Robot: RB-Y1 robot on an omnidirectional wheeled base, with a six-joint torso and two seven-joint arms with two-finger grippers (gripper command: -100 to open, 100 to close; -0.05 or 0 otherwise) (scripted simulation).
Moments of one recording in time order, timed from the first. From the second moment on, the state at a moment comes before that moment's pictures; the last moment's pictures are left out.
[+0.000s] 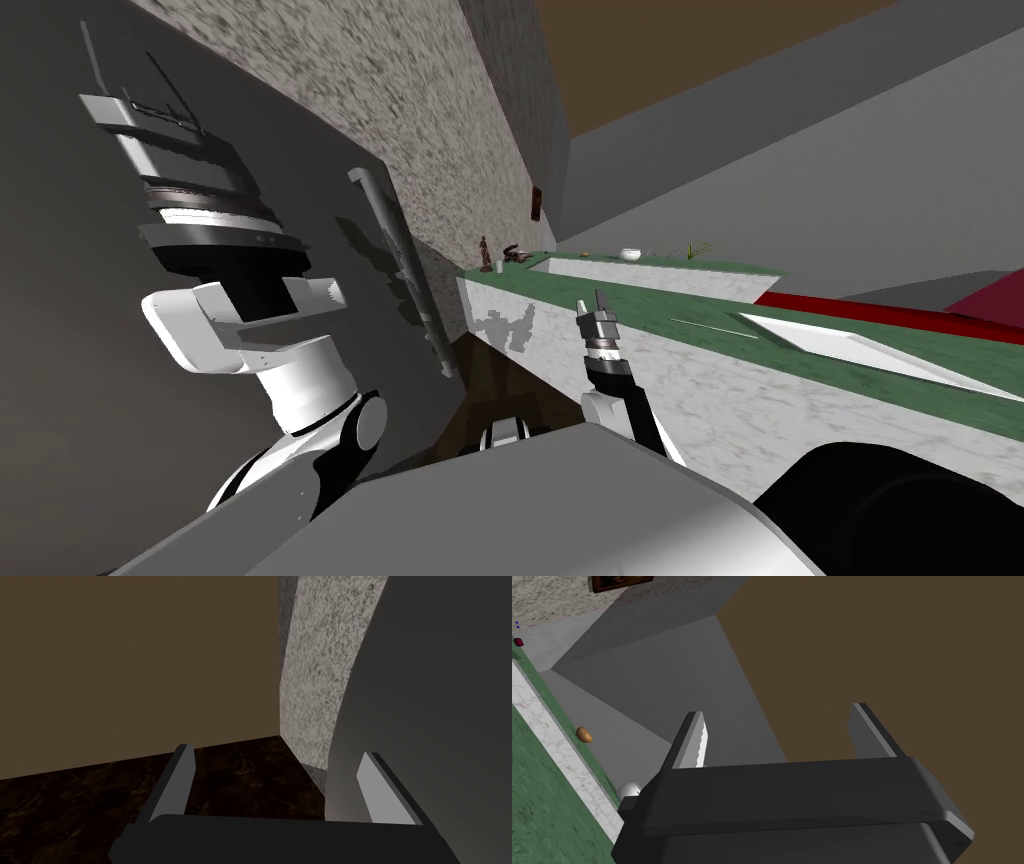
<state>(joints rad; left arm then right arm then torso) -0.67 0.34 0.52 -2.06 -0.54 -0.06 0.04 0.51 0.03 0.00 -2.34 -0.10 -0.43 0.05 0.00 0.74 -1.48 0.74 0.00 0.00</state>
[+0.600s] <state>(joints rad) -0.86 0.38 0.60 -2.02 -0.66 0.04 0.03 0.51 0.03 0.00 -2.34 -0.10 -0.43 0.05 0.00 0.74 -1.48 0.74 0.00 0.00</state>
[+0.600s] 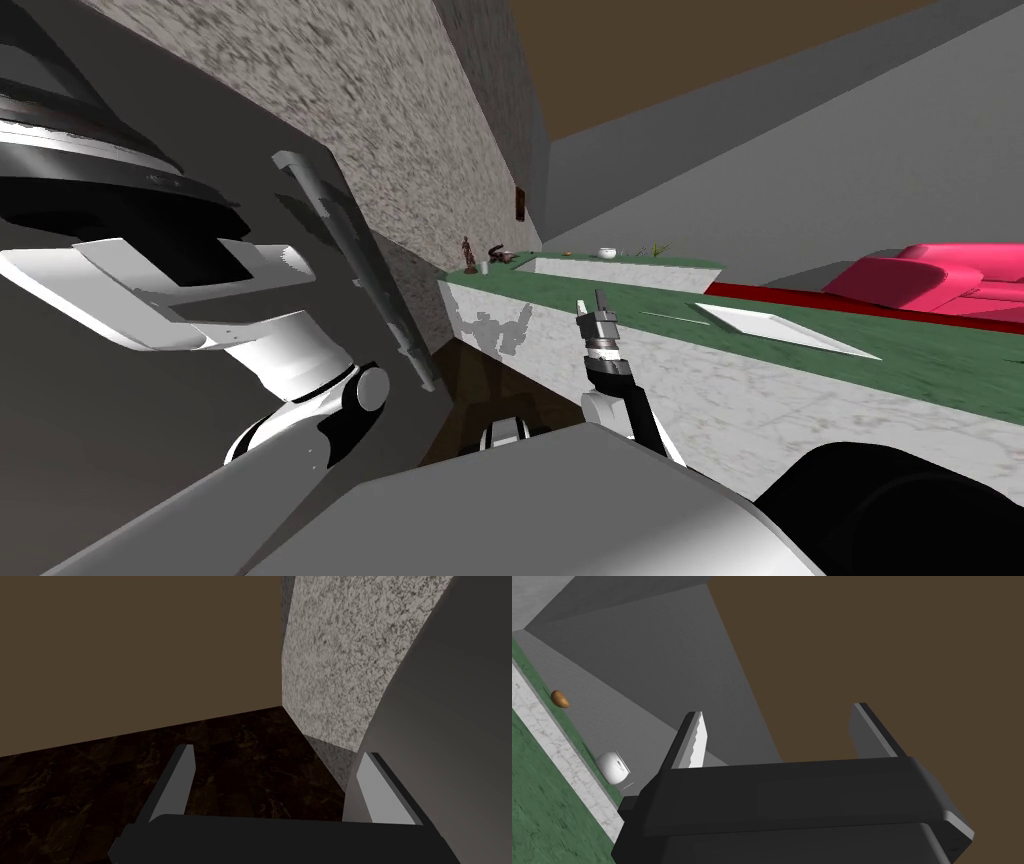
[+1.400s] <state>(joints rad) -1.10 0.44 0.72 -1.96 -0.82 0.13 0.01 0.51 0.03 0.00 -2.34 -0.10 -0.43 0.05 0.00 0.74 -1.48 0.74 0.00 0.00</state>
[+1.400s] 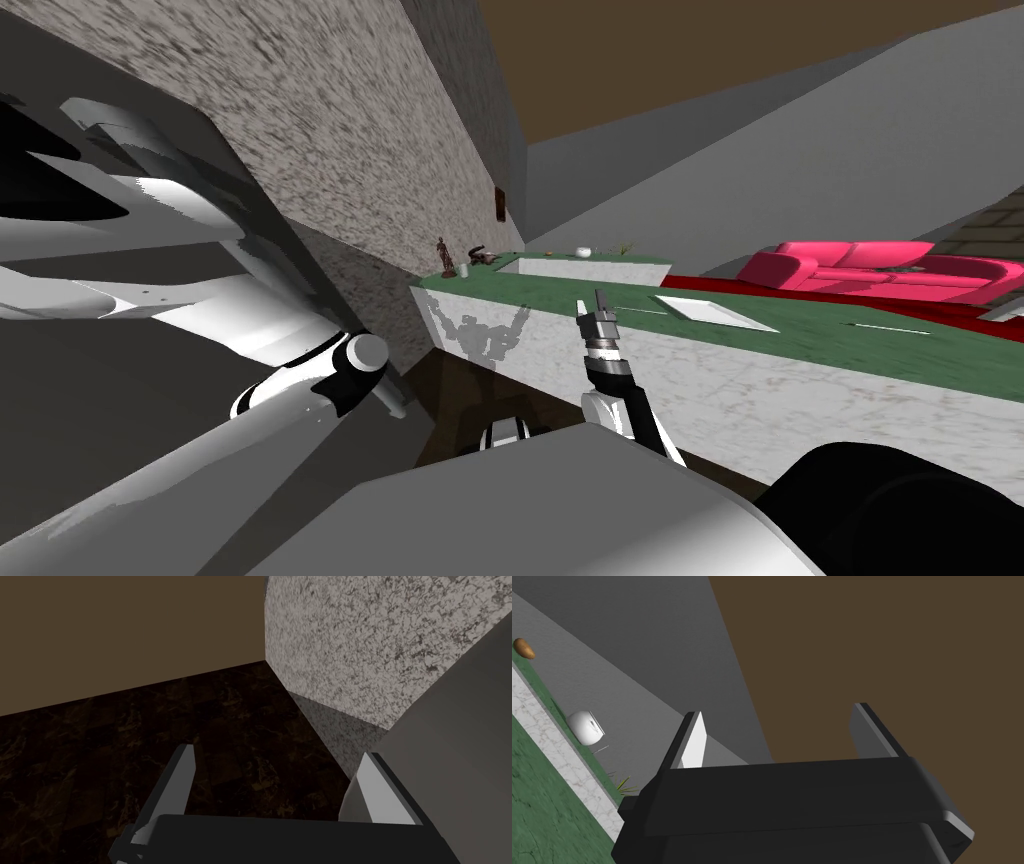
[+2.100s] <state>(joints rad) -1.29 0.48 0.77 -1.93 -0.93 0.22 -0.01 0.51 0.03 0.00 -2.34 -0.10 -0.43 0.05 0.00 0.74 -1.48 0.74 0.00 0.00</state>
